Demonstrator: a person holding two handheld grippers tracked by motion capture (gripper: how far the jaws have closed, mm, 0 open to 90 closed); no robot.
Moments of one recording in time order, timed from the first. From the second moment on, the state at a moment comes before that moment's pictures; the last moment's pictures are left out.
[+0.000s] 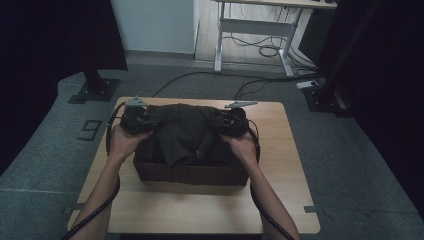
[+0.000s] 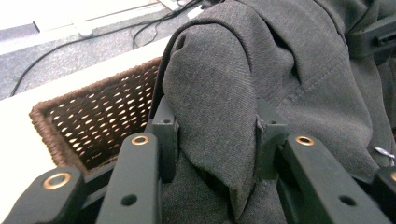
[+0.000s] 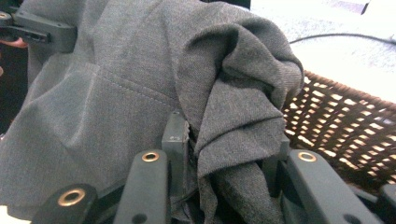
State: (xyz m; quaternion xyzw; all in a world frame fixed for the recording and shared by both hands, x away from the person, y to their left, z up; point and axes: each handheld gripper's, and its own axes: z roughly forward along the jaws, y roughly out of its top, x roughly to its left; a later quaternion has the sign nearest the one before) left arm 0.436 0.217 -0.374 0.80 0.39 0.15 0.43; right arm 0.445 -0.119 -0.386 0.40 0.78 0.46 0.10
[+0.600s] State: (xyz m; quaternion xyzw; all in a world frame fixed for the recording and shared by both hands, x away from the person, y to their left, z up) left arm 0.449 0.188 -0.398 0.82 0.39 0.13 0.40; right arm 0.446 -0.137 -0.429 0.44 0.78 0.43 0.08
